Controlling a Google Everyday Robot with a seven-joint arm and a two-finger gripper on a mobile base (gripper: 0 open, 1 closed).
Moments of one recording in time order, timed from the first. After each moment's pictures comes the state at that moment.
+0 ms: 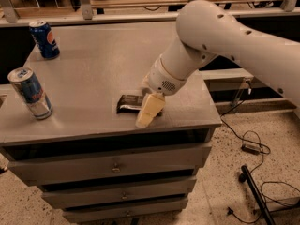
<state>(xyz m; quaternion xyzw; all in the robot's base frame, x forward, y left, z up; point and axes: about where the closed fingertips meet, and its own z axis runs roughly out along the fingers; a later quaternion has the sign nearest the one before) 0.532 0.016 0.820 -0.66 0.70 0.17 0.21</state>
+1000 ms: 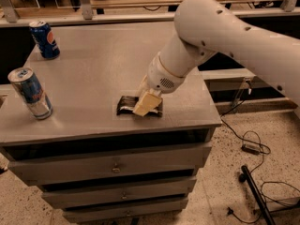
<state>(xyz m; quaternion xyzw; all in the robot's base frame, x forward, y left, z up) 0.531 0.017 0.828 -0.66 0.70 0.17 0.21</state>
